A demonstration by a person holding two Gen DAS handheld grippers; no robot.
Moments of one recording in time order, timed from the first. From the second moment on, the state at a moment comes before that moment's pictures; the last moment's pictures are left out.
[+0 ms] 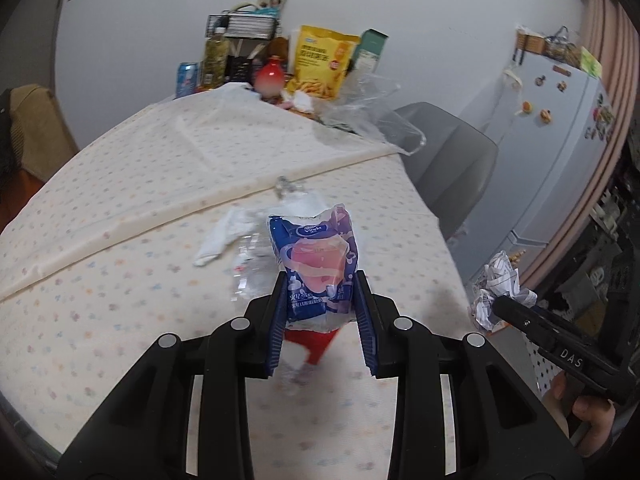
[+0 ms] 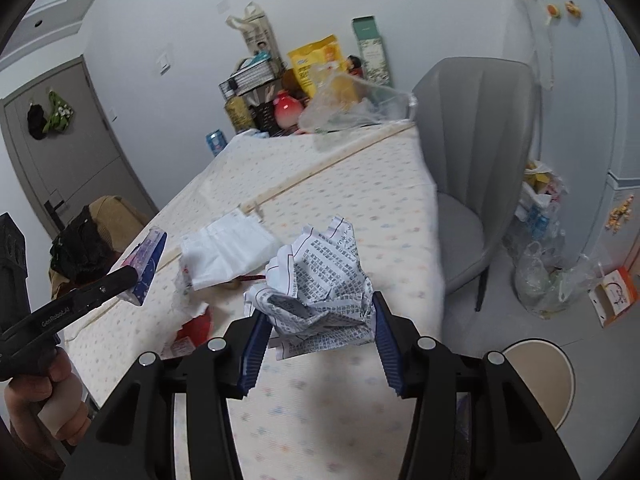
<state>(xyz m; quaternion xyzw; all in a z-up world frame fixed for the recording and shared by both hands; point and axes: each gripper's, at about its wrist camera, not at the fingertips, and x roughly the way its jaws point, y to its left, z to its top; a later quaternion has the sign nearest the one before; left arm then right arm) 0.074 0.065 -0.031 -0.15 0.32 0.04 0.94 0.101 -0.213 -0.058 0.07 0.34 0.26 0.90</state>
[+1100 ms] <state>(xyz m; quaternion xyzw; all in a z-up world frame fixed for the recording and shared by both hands) 0.216 -0.164 -0.061 -0.06 0.38 -0.13 0.91 0.148 -0.444 -0.137 0.19 0.37 0.05 0.91</state>
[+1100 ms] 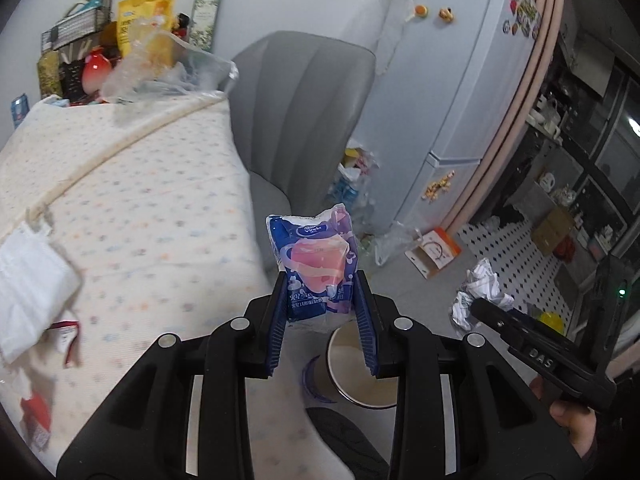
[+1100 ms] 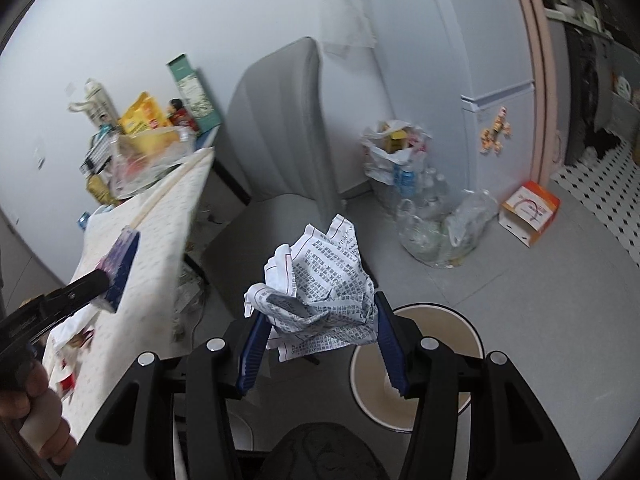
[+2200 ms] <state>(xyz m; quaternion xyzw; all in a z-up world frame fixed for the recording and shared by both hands) 0.237 -0.307 -0.086 -0.01 0.42 -0.21 0.88 0.077 -0.572 -0.168 0.30 0.34 -0.06 0.89</state>
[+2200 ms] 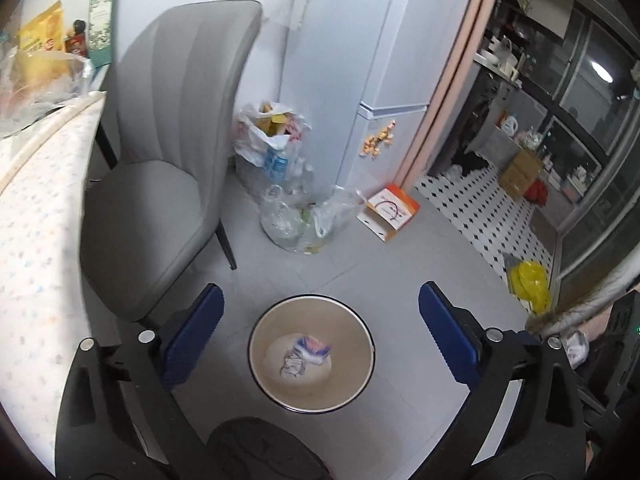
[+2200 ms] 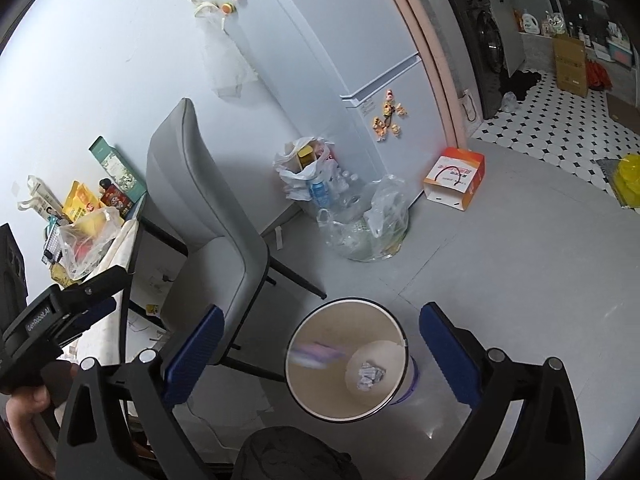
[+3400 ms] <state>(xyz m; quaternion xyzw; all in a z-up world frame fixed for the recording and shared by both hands) 0.131 -0.026 -0.020 -0.15 0.29 -0.02 0.95 0.070 -0.372 -0.057 0.14 0.28 0.07 0.95</state>
